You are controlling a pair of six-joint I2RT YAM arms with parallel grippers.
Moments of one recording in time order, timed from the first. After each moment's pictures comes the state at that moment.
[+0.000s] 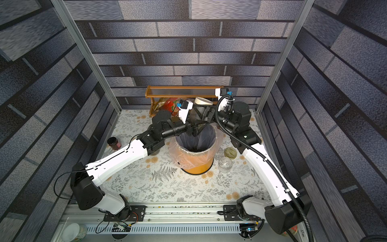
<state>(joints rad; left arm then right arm) -0.79 1.52 1.38 0.12 0.31 -0.26 0.41 1.23 1.31 -0.06 -0.55 0.59</state>
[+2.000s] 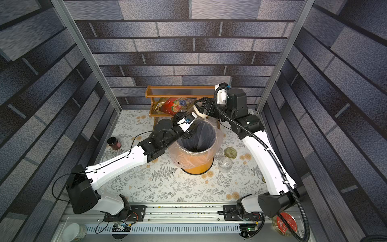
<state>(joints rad) -0.84 1.48 1.23 0.18 -0.16 0.50 0.42 1.40 1.72 -0.64 -0.37 0.63</state>
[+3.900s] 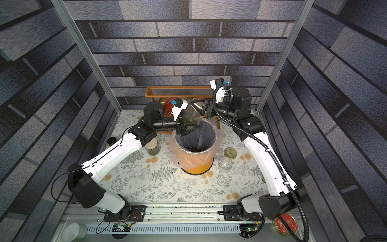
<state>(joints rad) -0.59 1.54 1.45 -0.02 0.82 -0.14 0.39 1.37 1.65 -0.42 -0.68 0.43</state>
